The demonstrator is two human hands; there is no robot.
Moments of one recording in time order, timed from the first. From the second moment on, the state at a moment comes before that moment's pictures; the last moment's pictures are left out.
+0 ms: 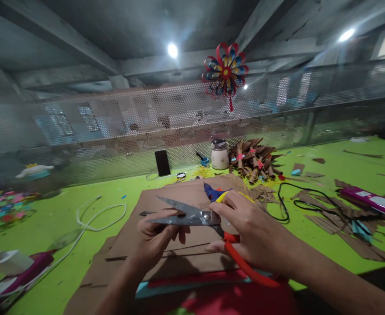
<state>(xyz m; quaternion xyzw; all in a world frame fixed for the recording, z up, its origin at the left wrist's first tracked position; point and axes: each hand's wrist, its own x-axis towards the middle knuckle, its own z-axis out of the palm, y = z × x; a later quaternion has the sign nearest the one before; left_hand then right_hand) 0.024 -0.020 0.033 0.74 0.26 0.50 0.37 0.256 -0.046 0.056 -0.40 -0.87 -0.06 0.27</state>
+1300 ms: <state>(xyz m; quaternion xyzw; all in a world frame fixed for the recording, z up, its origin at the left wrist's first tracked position) 0.028 -0.008 0.040 0.46 0.24 0.61 0.60 0.201 -0.032 0.048 -0.43 -0.75 0.27 0.42</state>
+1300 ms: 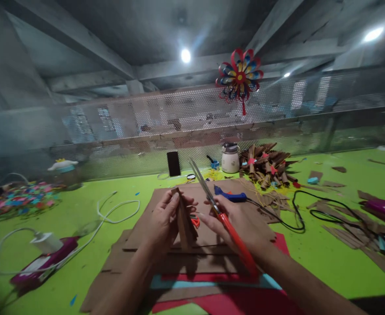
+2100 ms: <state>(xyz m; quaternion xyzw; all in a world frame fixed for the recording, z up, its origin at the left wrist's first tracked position) 0.017 0.003 0.043 0.43 0.21 0.70 0.53 0.170 -0.008 0.011 -0.37 -0.56 0.41 0.61</state>
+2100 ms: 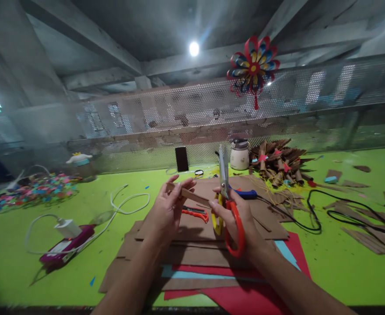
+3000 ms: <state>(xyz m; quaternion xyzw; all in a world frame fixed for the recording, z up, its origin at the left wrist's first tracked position) 0.019 0.008 0.030 0.75 0.38 0.34 0.42 0.180 -0.004 0.030 -0.41 -0.67 0.29 0.55</state>
